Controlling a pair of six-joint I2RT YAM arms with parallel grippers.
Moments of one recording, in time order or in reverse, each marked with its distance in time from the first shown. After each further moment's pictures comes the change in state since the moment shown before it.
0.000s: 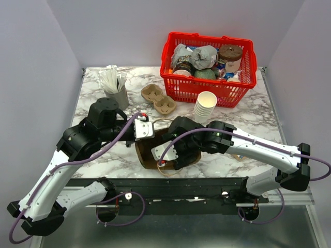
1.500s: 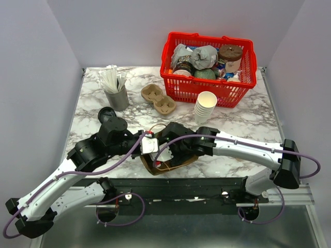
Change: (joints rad) left arm -0.171 -0.152 -0.332 0.196 -0.144 -0.037; right arm -0.042 0.069 -0.199 0.230 0.134 -0.076
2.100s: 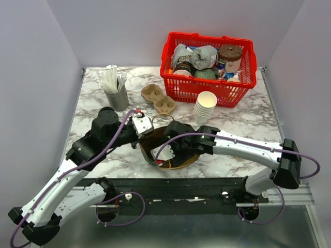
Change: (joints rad) left arm 0.156 -0.010 -0.018 0.163 -0.040 -0.241; right arm -0.024 -0.002 -0.026 0.012 -0.027 -0.044
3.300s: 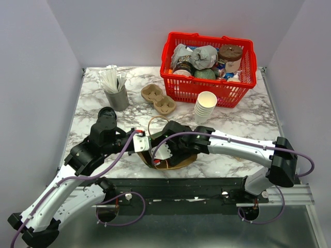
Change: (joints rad) left arm 0.028 -0.077 -0.080 -0.040 0.191 0.291; right arm -0.029 0.051 -0.025 0.070 -0.031 0.003
